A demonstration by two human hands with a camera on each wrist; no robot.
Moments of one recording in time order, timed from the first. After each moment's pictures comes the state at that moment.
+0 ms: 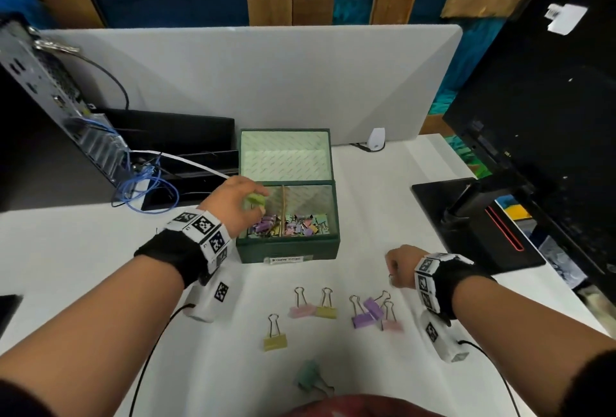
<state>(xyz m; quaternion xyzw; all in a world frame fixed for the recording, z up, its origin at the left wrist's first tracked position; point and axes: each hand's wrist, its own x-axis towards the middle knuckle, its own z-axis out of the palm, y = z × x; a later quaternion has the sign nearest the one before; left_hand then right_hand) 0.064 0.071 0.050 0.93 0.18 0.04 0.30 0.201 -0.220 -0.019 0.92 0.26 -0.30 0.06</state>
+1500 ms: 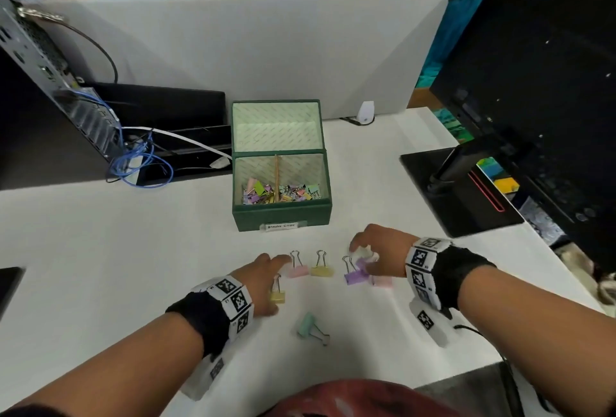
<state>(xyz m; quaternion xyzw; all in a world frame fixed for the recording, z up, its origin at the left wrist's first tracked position) -0.017 -0.018 -0.021 0.94 0.09 -0.27 0.20 0.132 -0.224 0.015 0.89 0.34 -0.31 -0.01</state>
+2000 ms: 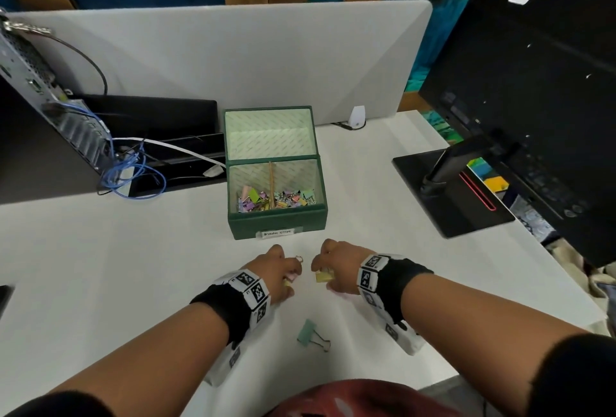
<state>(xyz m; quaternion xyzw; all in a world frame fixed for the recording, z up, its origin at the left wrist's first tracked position) 0.013 -0.024 -0.027 0.95 0.07 -0.25 0.19 0.104 -0.178 -0.014 0.85 0.44 -0.29 0.04</state>
